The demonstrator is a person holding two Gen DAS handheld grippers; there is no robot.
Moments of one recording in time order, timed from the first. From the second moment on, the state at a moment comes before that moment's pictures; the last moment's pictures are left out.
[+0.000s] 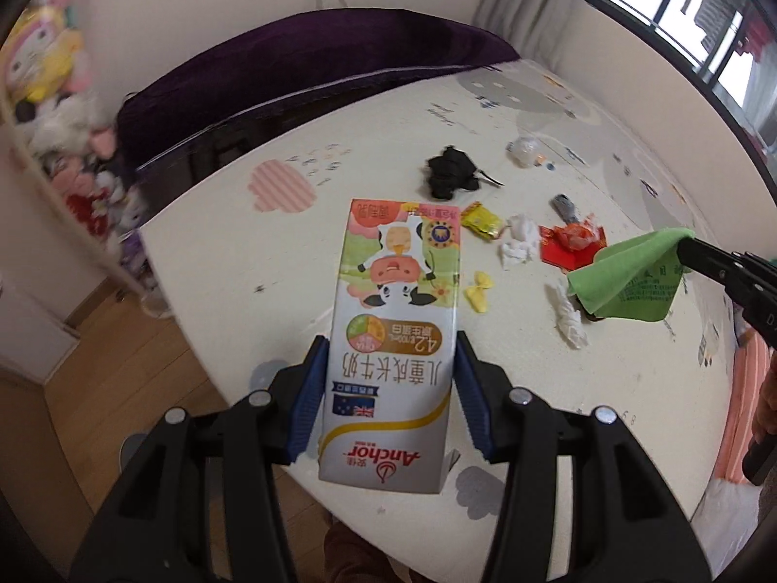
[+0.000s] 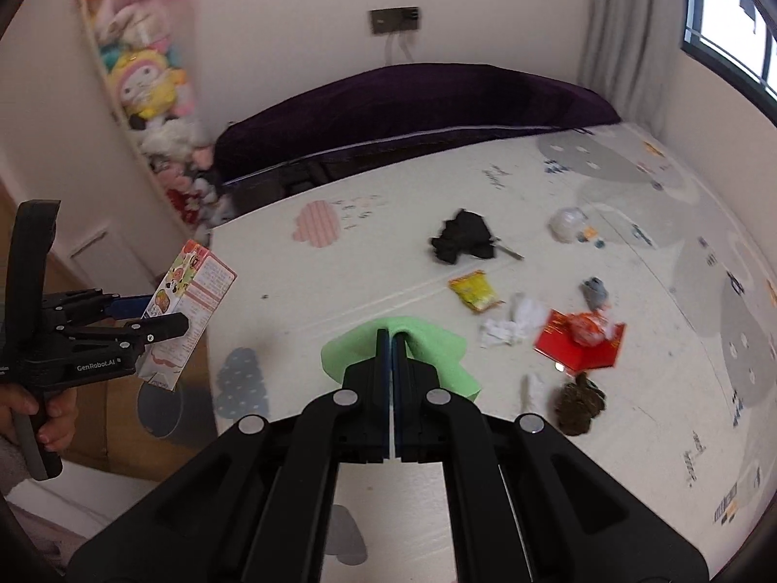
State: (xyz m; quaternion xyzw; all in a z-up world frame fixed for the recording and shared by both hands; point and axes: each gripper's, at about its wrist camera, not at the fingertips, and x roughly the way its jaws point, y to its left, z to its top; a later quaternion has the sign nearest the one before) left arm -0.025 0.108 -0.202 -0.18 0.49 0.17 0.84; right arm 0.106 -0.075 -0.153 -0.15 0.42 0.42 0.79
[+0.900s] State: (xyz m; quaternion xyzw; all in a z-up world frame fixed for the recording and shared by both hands) left arm -0.466 0.352 -0.313 -0.40 0.37 0.56 0.62; right arm -0.314 0.391 -0.325 -0.36 0.34 0.76 0.41
